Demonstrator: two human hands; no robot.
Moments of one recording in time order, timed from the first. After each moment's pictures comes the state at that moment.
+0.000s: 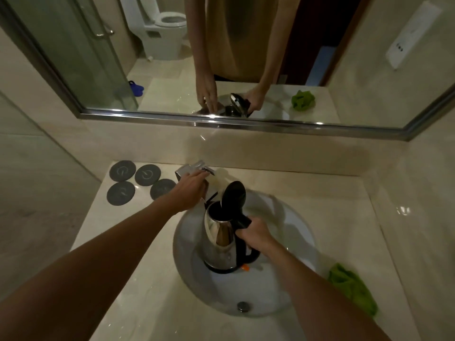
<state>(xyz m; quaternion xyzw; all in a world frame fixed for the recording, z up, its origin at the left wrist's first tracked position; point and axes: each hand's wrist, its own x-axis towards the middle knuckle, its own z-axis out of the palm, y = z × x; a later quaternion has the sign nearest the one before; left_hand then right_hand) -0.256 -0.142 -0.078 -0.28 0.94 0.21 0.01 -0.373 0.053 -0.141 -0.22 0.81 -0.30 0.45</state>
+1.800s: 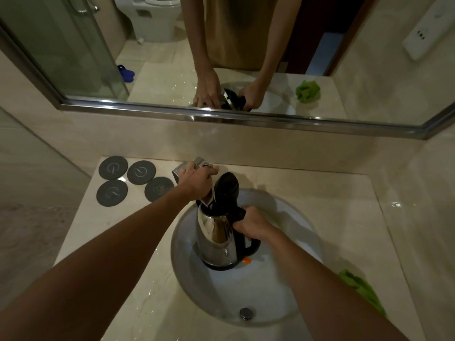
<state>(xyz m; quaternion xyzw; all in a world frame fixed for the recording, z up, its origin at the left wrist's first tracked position) -0.295 -0.161 -0.093 -0.38 0.88 0.25 0.09 -0.394 0.009 -0.151 -0.28 0.80 -0.23 0.47</state>
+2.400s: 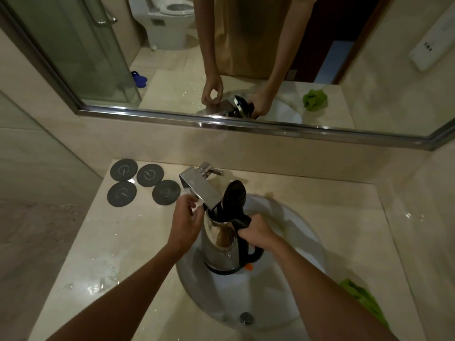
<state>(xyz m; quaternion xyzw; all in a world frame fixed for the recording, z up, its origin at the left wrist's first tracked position) -0.222 -0.098 -0.137 -0.45 0.74 0.42 -0.27 -0.392 0.016 -0.151 -0.28 0.81 -0.22 0.47</state>
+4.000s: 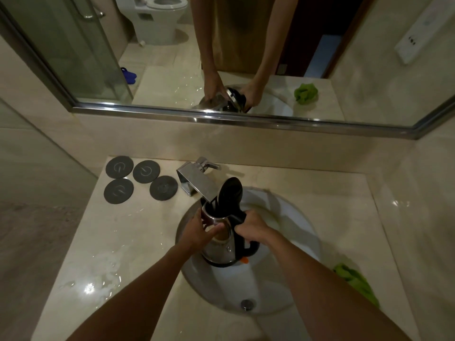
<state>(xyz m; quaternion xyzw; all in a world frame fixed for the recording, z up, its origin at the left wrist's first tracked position) -0.218 -0.075 -0.164 -0.43 0.72 0.54 -0.03 -0.375 0.017 -0.142 -0.24 0.83 -0.19 0.47</state>
